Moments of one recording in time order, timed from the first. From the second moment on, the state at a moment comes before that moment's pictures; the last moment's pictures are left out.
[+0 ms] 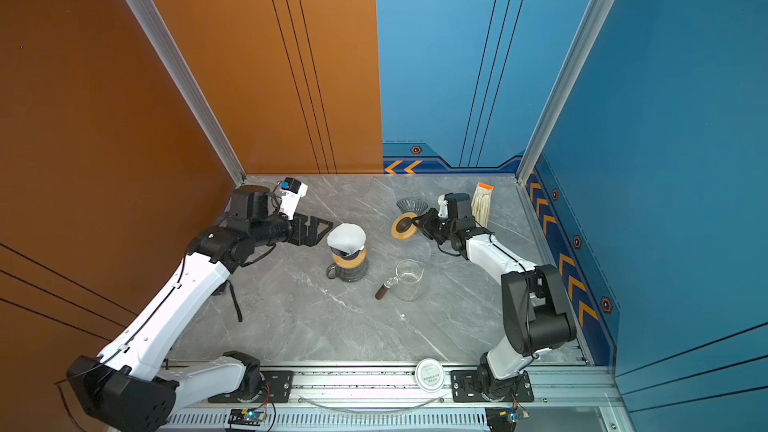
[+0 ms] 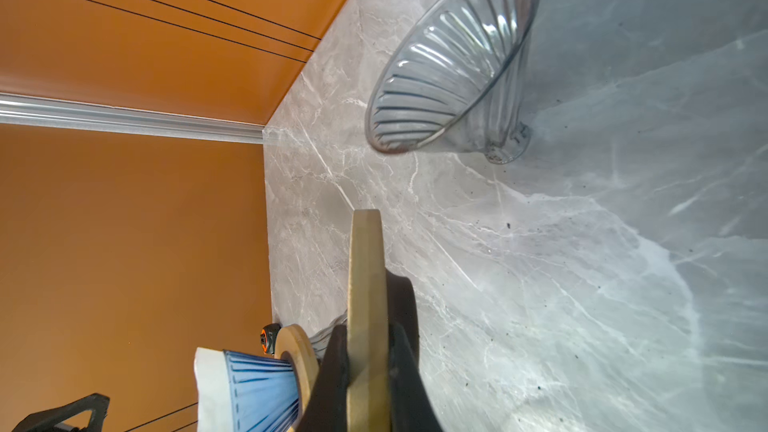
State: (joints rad) left arm -0.31 1.19 1.21 -0.63 0.37 -0.16; right arm 0.22 1.57 1.00 -0.04 -0.51 0.91
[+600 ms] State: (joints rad) left arm -0.33 1.19 1.21 -0.63 0.37 -0.16; right arm 0.22 1.45 1.00 -0.18 -0.51 0.86
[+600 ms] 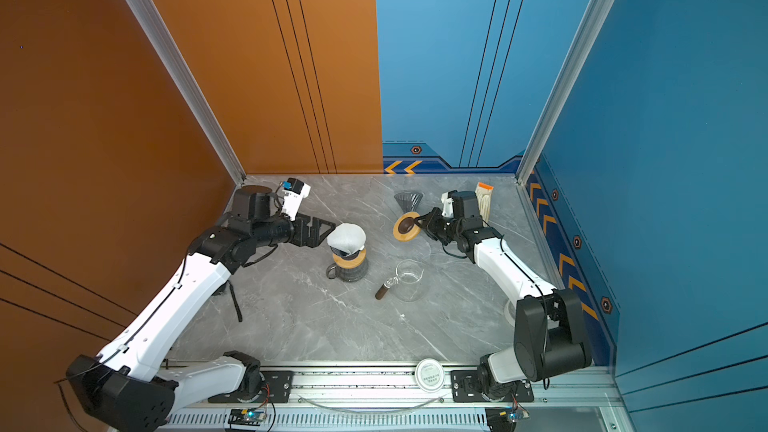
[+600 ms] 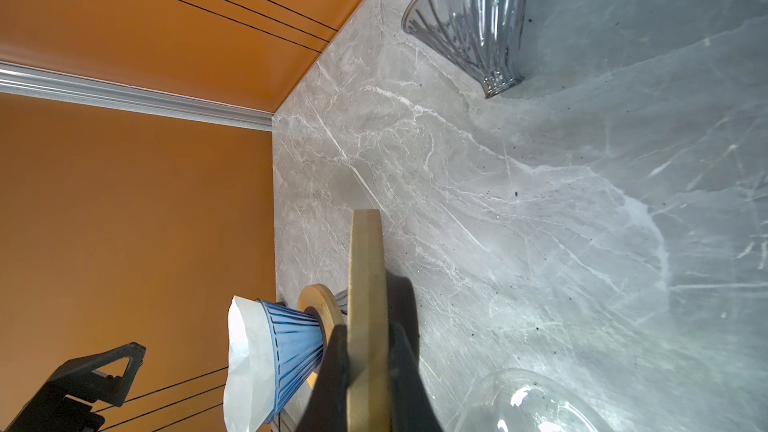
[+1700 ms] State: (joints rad) left arm -0.39 1.18 1.13 -0.64 0.41 -0.14; right arm 0.22 1.23 0.70 -0.16 -0.72 0.86
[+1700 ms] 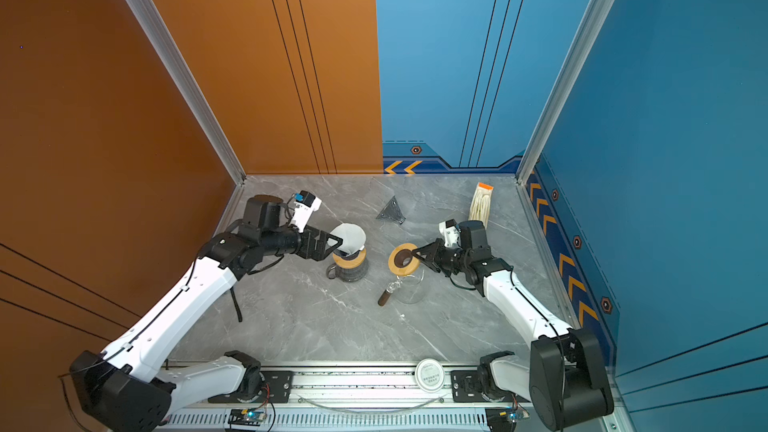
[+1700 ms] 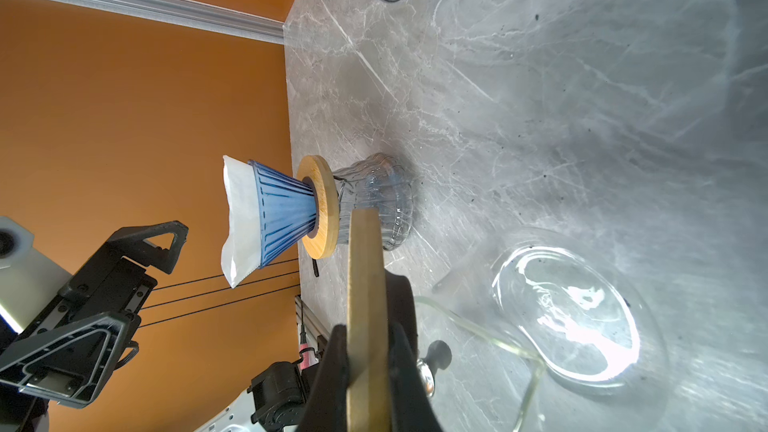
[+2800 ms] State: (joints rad) left arm -0.40 1.18 1.13 -0.64 0.42 -0.14; right arm 0.18 1.05 0.57 -0.08 -0.84 0.92
